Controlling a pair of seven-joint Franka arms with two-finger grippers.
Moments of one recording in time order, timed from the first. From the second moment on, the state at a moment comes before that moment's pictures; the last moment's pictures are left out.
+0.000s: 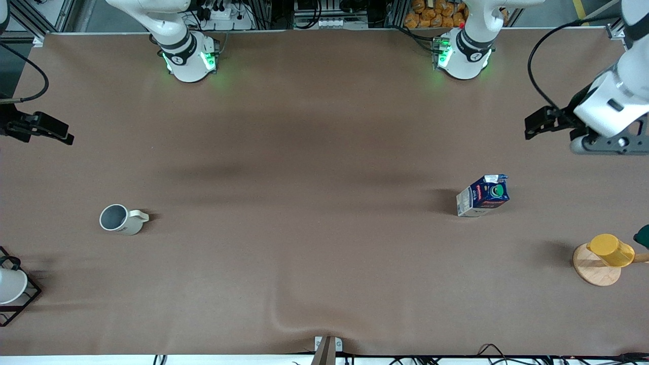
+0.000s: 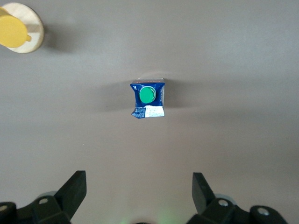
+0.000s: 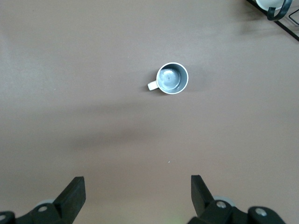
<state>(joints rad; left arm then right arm) -0.09 0.06 -0.03 -1.59 0.00 1.56 -0.07 -0.10 0.02 0.01 -1.58 0.00 1.53 -0.01</state>
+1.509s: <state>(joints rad) -0.09 0.34 -0.03 -1.78 0.03 1.90 -0.08 -0.13 0.42 0.01 -1.70 -0.01 1.94 -0.27</state>
